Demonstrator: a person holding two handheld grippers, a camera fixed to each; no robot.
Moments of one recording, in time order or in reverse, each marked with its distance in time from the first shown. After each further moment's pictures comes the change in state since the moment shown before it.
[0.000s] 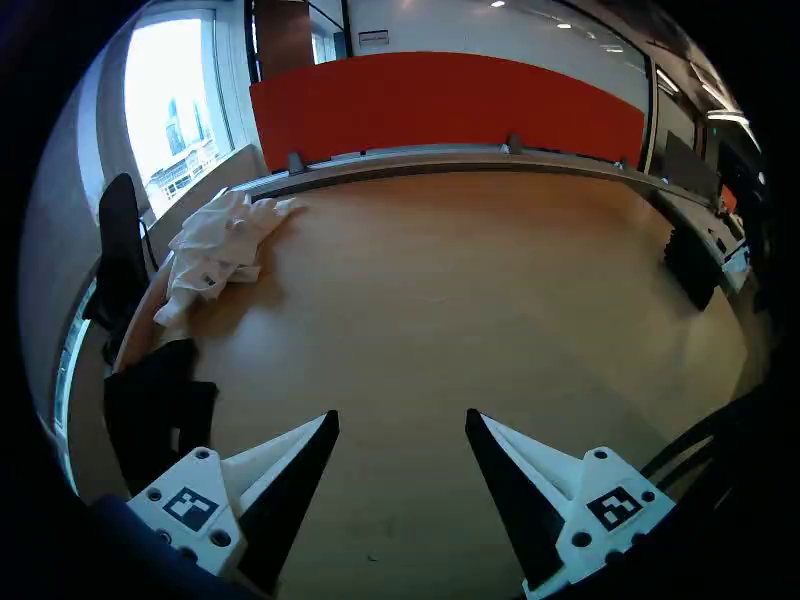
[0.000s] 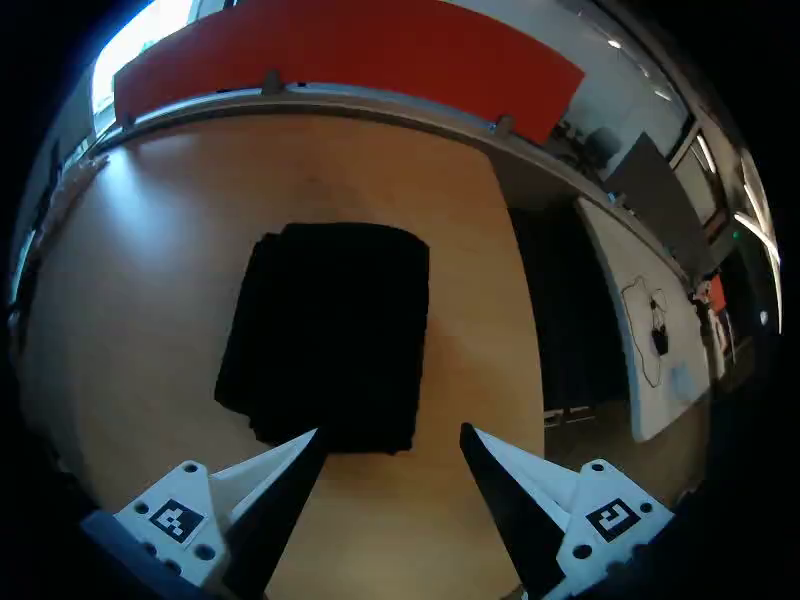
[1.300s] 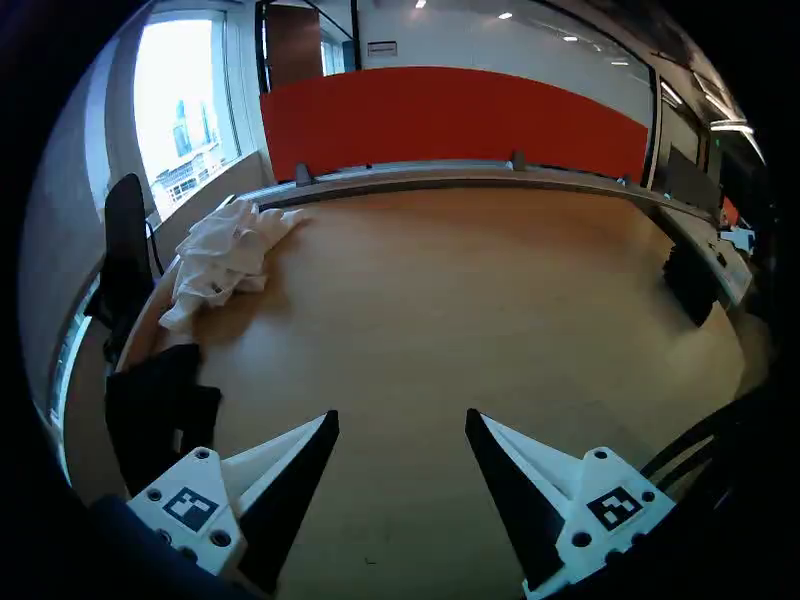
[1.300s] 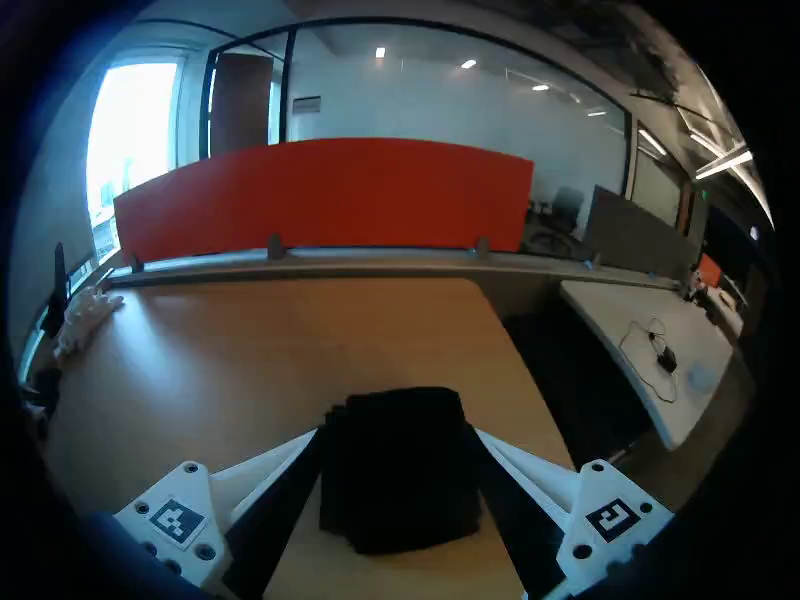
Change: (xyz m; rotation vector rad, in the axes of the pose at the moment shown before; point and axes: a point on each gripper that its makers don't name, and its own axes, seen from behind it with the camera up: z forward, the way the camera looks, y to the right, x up) left arm 0.012 -0.001 -0.009 0.007 0.046 -0.026; right arm 0.104 -0.048 -0.070 0.025 0.510 0.216
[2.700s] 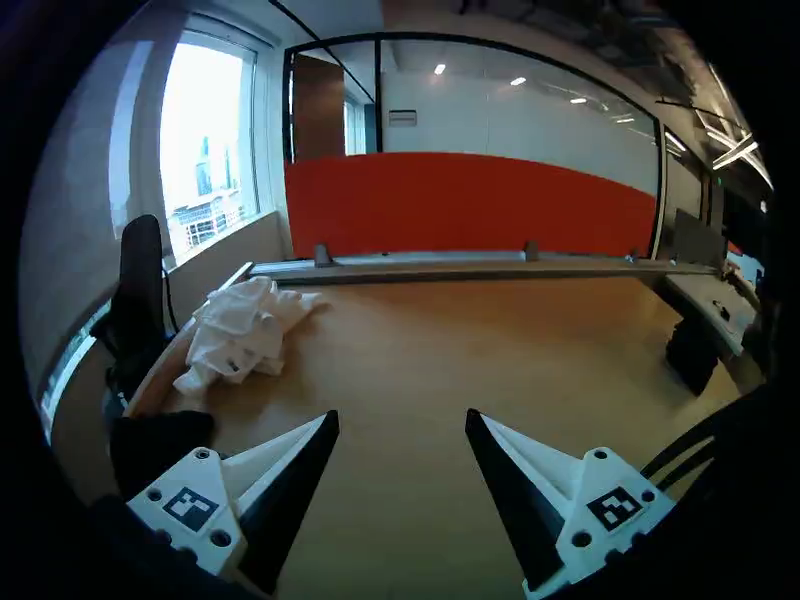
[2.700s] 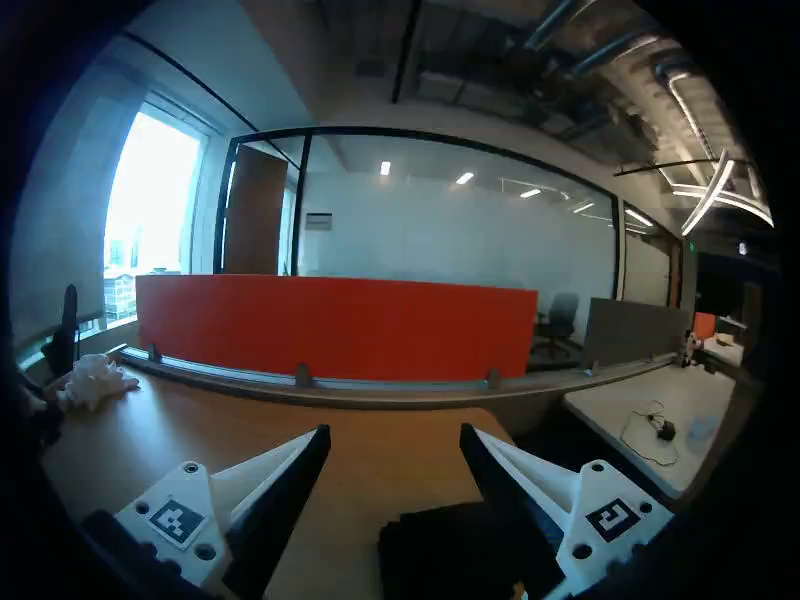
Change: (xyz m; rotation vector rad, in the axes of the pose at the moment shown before) left arm 0.098 -0.017 -0.013 0.034 0.277 -0.071; right arm 0.102 -0.069 -0.043 0.003 0.402 -0.022
